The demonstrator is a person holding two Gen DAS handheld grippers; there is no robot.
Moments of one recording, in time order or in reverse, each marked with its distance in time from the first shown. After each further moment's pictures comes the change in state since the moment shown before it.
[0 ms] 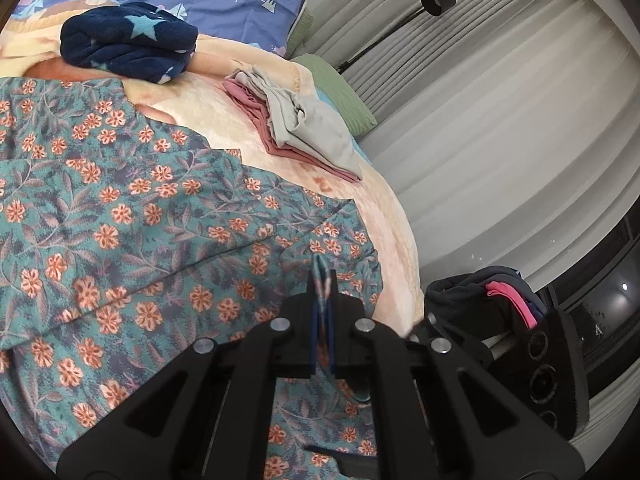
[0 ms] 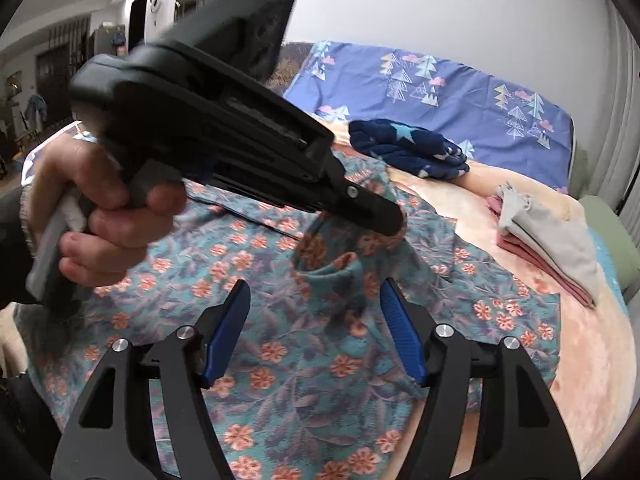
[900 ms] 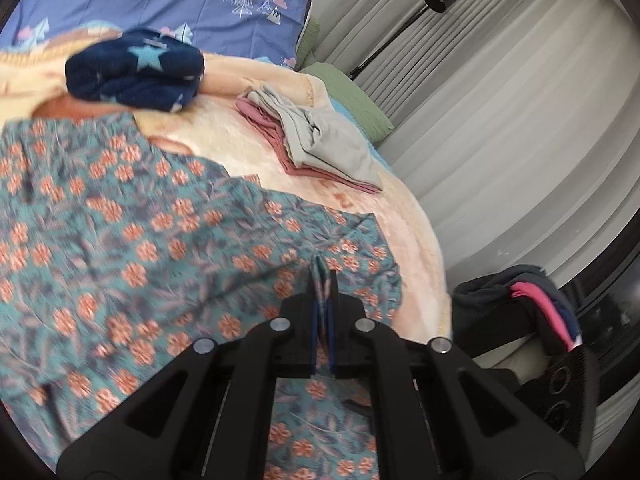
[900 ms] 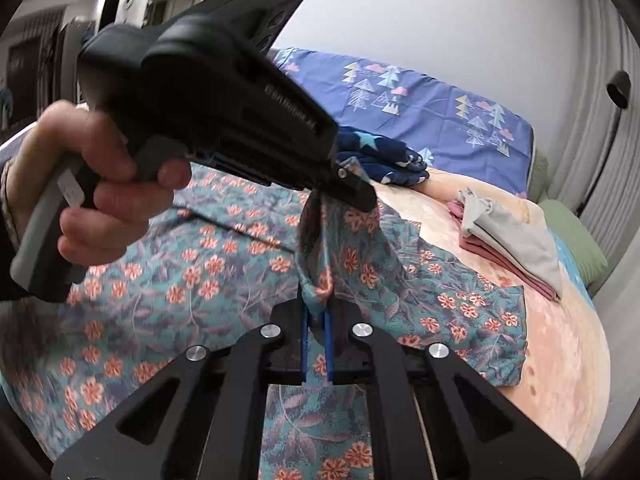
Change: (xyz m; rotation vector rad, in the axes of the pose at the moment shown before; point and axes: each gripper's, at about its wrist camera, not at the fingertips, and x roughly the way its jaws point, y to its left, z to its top) left arm -0.004 -0.009 0.017 0.090 -0.020 0.114; right arm -0.002 0.005 -0.003 0.030 -0.032 -0.194
